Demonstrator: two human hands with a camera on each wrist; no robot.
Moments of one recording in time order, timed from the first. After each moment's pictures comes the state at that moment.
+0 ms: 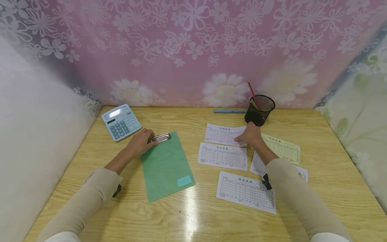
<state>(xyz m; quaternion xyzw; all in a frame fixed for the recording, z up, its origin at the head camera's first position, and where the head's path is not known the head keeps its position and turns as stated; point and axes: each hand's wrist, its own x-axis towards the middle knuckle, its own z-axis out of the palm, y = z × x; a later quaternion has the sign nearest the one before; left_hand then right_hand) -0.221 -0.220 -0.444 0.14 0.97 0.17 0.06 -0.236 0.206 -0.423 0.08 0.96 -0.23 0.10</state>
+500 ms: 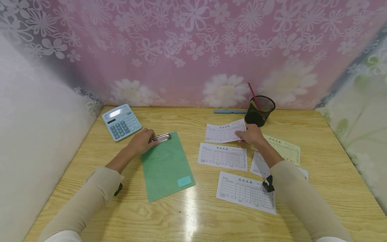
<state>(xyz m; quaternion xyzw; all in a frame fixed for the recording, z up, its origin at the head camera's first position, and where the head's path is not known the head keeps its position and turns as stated) -0.222 -0.218 -0.442 0.15 0.97 0.15 0.07 -0.231 0.209 -0.415 0.09 0.90 -0.40 0.15</state>
